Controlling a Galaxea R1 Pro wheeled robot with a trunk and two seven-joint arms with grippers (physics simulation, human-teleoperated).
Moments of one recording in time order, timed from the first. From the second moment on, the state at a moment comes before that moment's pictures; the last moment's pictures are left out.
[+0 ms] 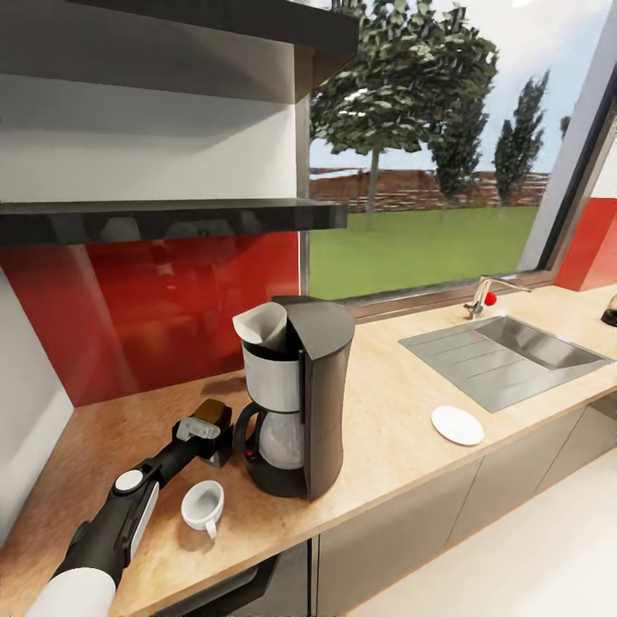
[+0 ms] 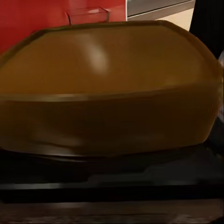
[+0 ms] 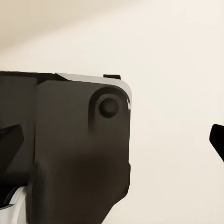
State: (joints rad) left arm -0.52 0.05 0.23 -0.88 -0.22 -0.10 -0.53; right arm 0.00 0.03 0.00 -0.14 0.07 -0.21 -0.10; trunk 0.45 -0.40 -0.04
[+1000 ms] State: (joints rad) left arm -0.52 0.05 0.23 -0.89 -0.22 -0.10 -0.53; right arm 0.00 0.03 0.00 -0.14 0.07 -0.21 -0.10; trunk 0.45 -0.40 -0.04
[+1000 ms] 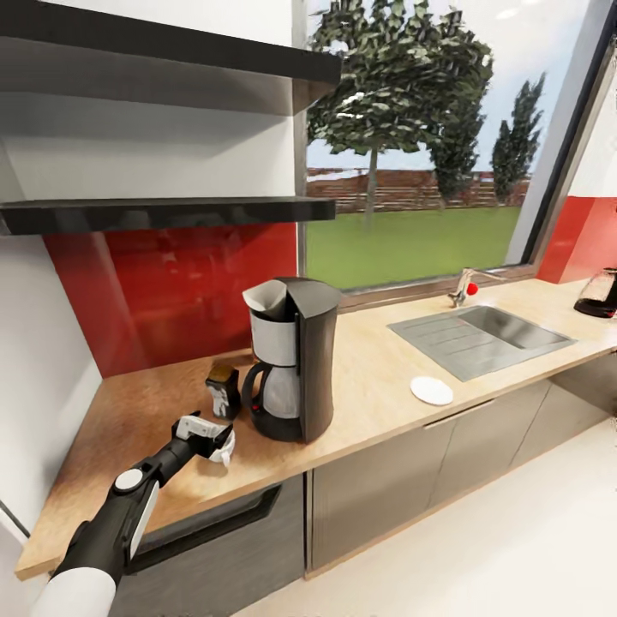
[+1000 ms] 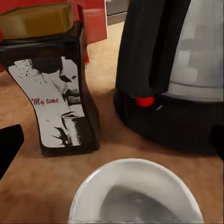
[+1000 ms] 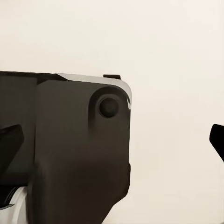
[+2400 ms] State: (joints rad) left arm 0.07 0.16 0.22 -0.29 -0.08 -0.31 -0.37; right arm 0.00 0.04 0.00 -0.15 0.07 -0.21 -0.10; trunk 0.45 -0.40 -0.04
